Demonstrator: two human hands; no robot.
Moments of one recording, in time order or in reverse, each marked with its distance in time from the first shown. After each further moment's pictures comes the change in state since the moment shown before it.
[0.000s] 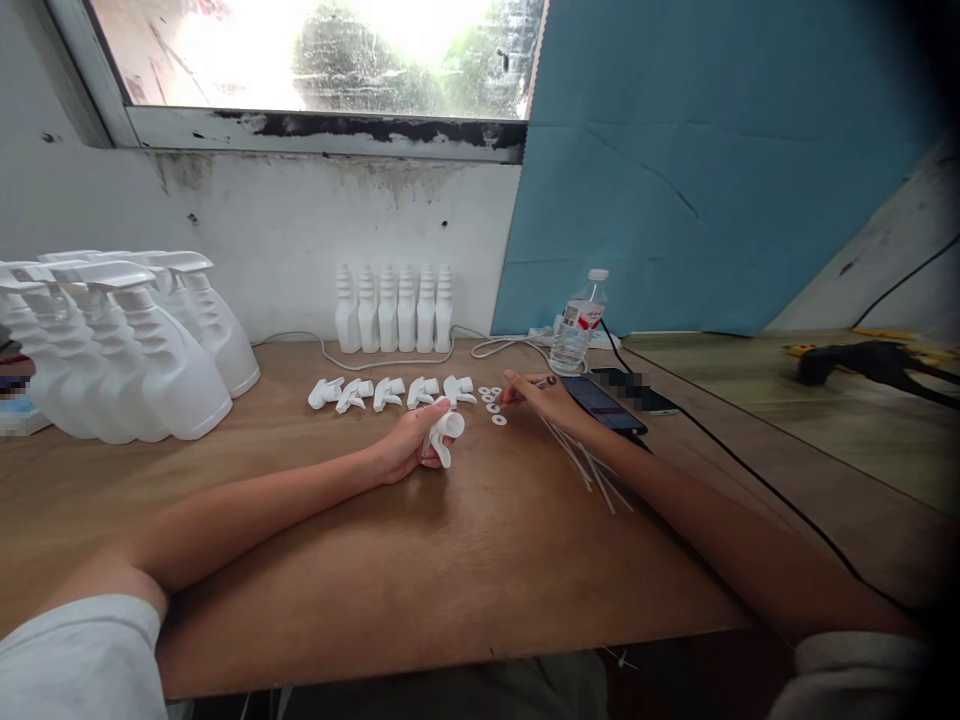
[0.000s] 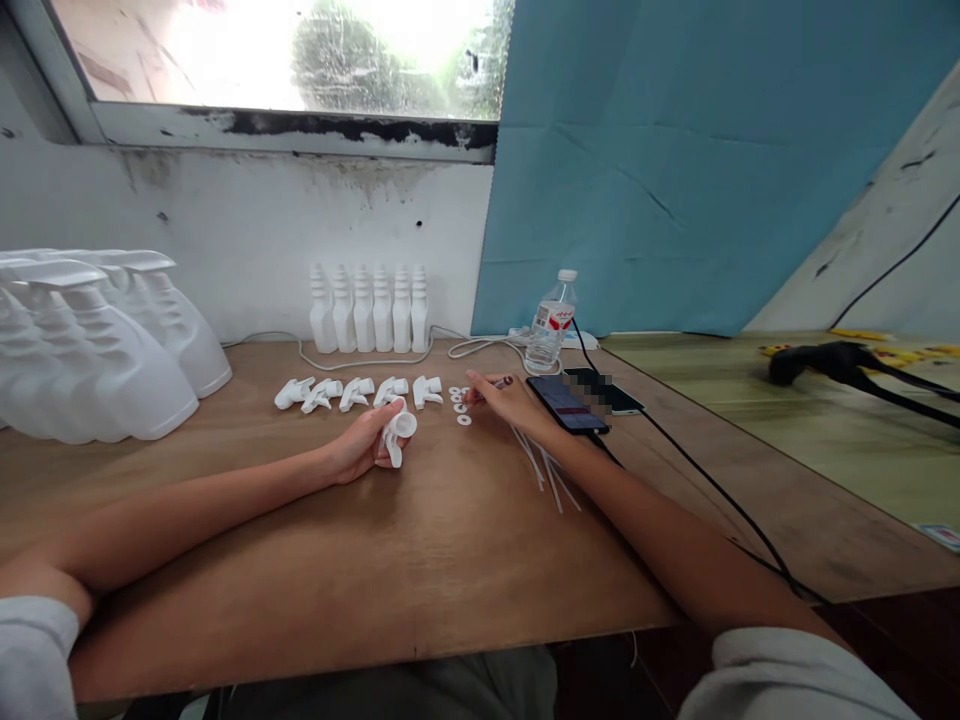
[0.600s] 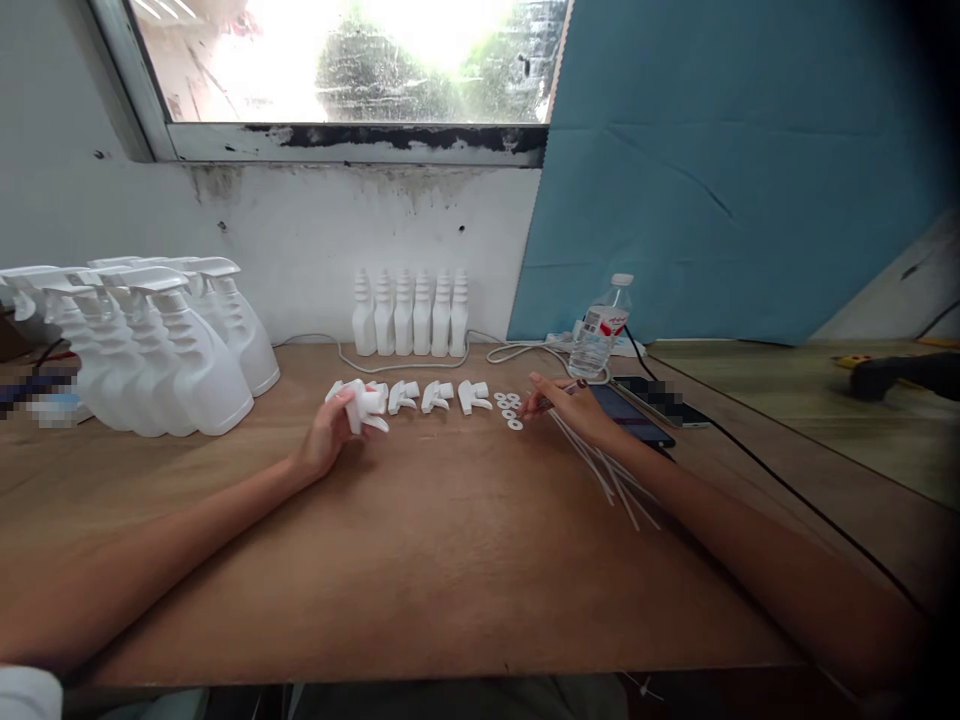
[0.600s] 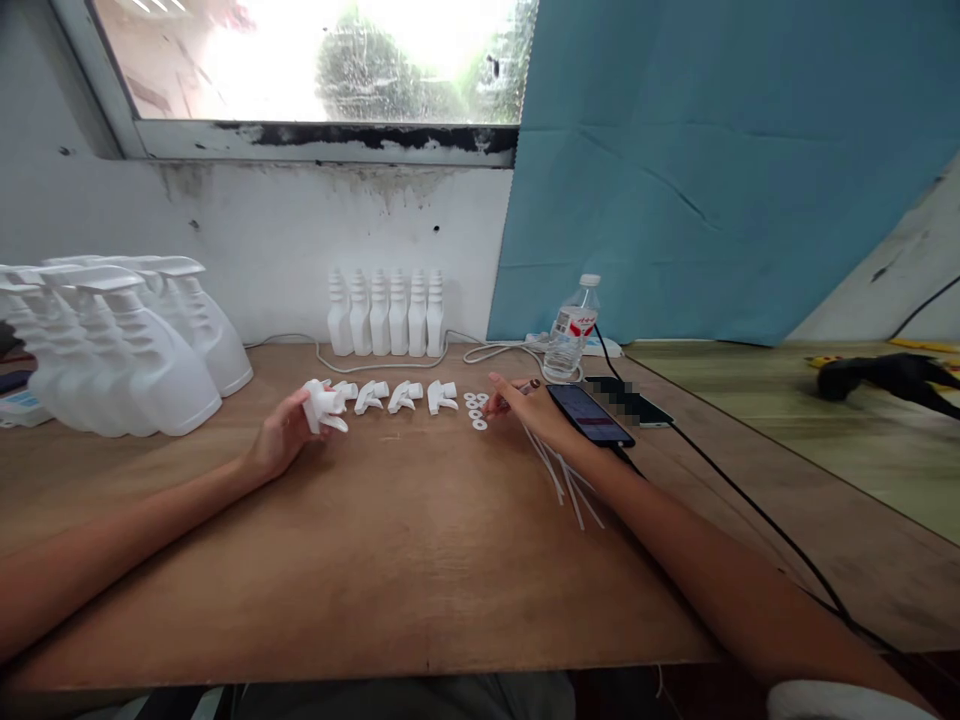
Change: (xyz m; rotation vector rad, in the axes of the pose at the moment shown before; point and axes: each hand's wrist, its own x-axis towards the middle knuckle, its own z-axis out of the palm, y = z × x) left_hand -0.068 0.034 -0.086 0.293 0.464 0.348; right_hand -0.007 -0.014 -0.003 0.067 -0.010 0.044
